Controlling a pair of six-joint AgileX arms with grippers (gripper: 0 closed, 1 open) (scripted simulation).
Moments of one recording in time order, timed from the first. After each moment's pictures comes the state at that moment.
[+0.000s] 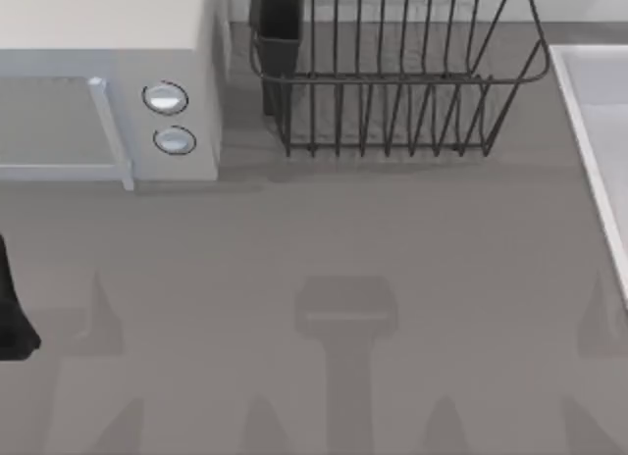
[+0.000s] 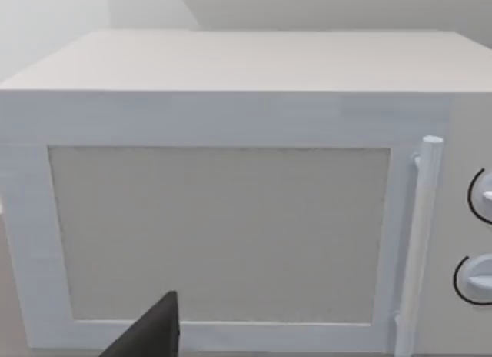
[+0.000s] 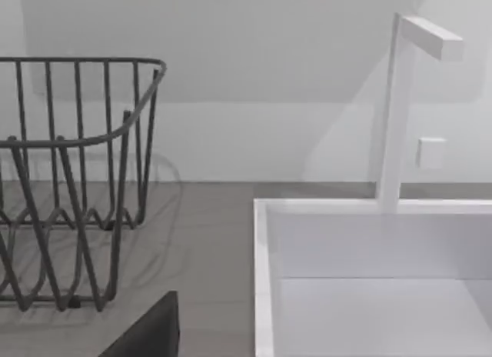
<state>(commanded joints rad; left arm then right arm) 0.00 0.00 0.00 0.00 0.00 0.00 0.00 0.01 0.01 -0.01 0.00 0.00</state>
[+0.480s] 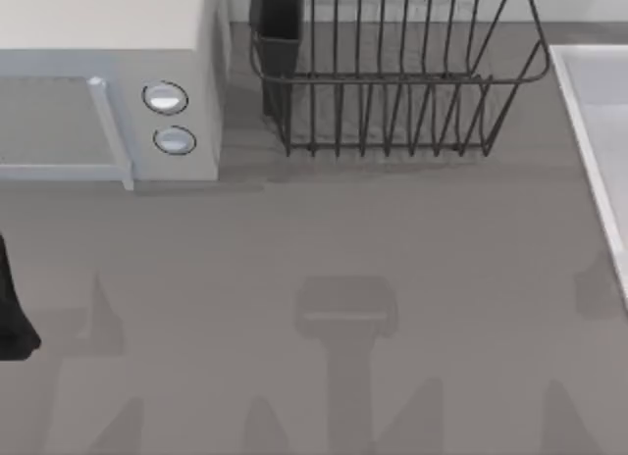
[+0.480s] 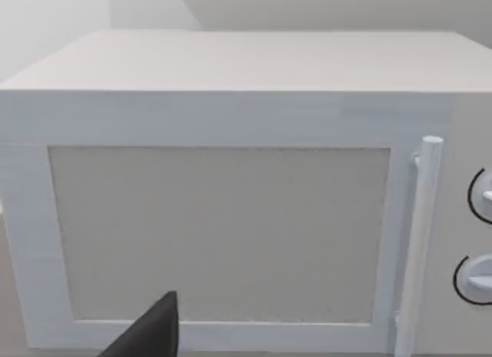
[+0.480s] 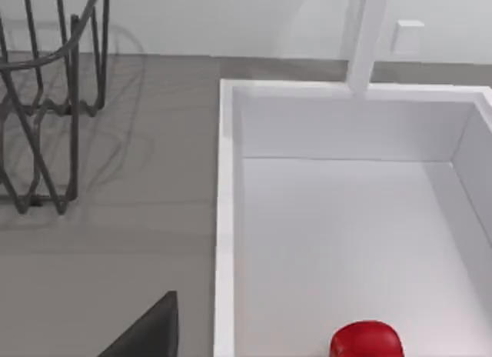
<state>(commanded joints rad) 0.00 0.00 0.00 0.00 0.00 0.00 -0.05 0.46 0.40 -0.26 0.00 -0.05</state>
